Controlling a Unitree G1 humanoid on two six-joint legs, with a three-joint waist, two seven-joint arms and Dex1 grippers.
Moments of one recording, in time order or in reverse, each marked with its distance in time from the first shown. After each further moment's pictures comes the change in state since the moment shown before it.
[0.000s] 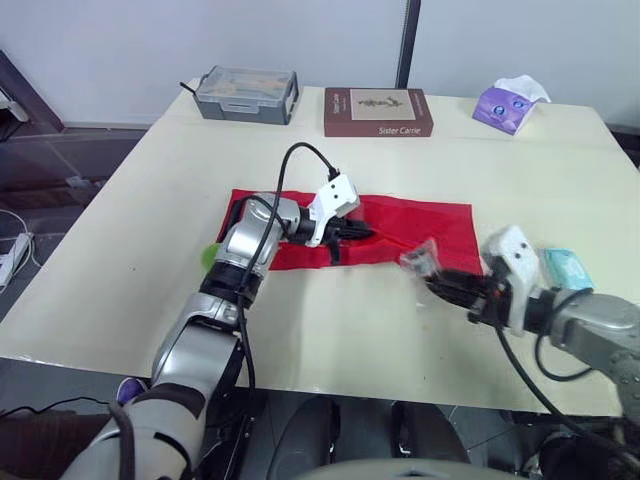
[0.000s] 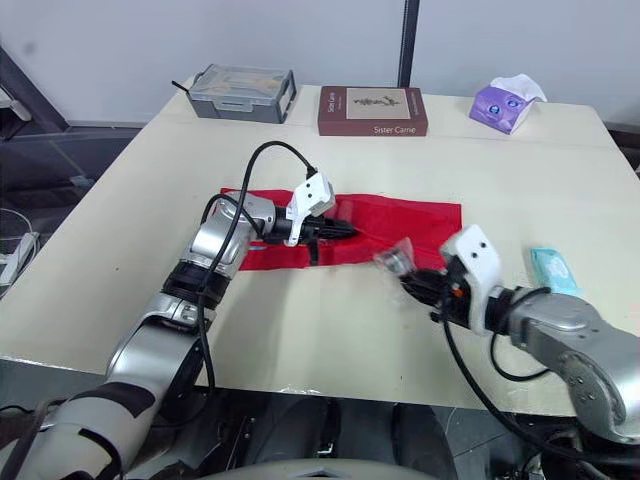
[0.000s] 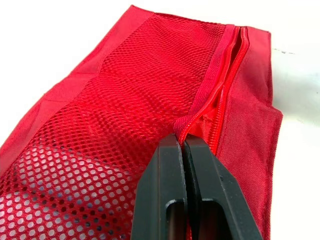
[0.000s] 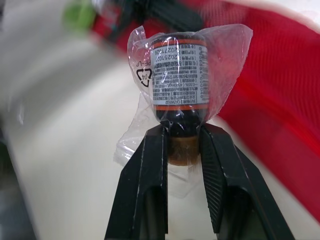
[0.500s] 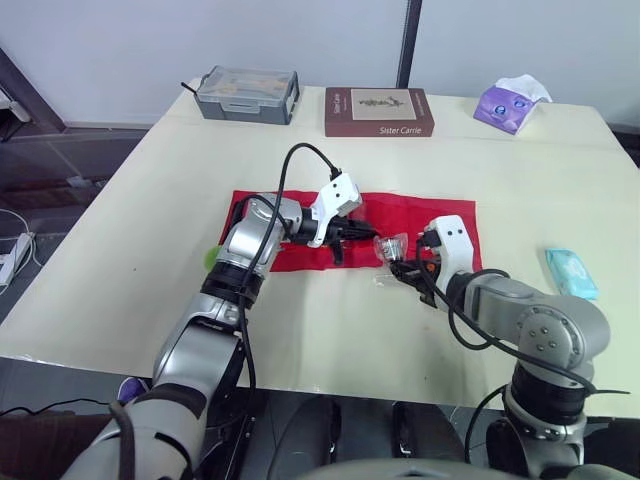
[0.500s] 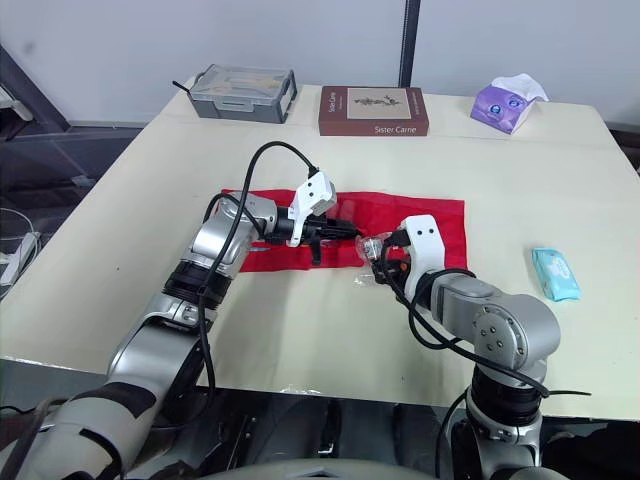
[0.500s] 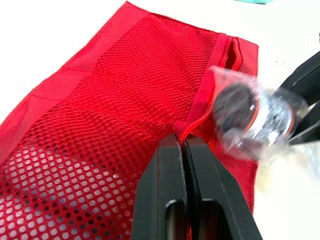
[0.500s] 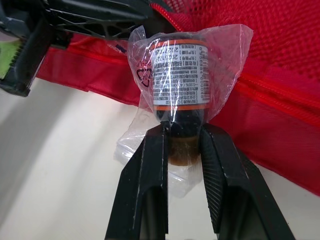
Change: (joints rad) left arm 0.000 0.004 -0.006 -0.007 -0.013 0.026 -0.006; right arm -0.129 0.321 0.068 0.230 -0.181 0.095 -0.289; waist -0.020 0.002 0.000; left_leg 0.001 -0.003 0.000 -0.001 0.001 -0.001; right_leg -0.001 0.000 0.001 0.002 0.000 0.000
